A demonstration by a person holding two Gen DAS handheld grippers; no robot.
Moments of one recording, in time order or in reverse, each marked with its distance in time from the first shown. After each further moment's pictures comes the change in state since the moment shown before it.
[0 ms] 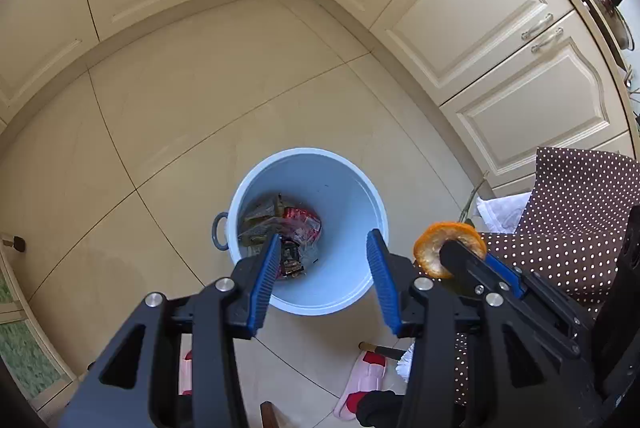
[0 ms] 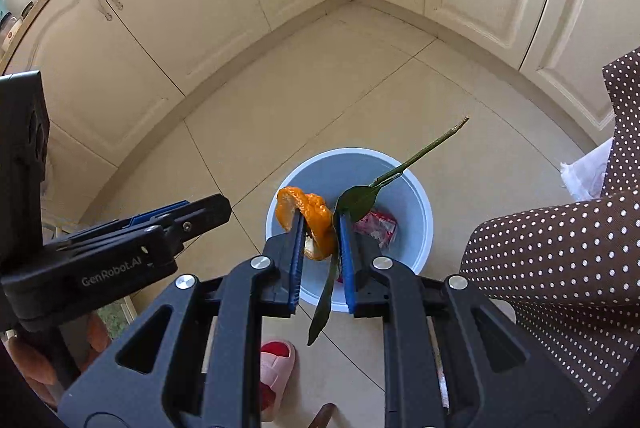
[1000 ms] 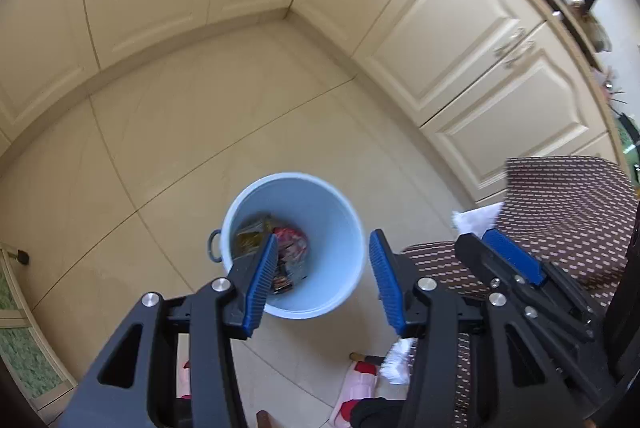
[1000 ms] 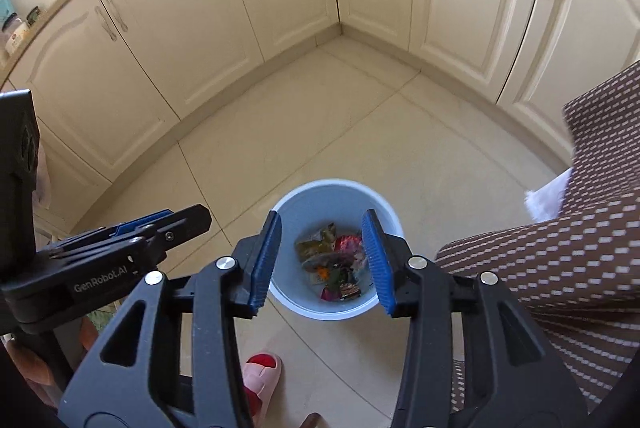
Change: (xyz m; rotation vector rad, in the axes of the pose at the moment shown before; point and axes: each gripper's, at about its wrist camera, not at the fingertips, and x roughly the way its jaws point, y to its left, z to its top) left arm -0.061 -0.026 -0.008 0.046 -0.106 -0.039; right arm -0.075 0.003 0.007 -0.031 -0.122 -0.062
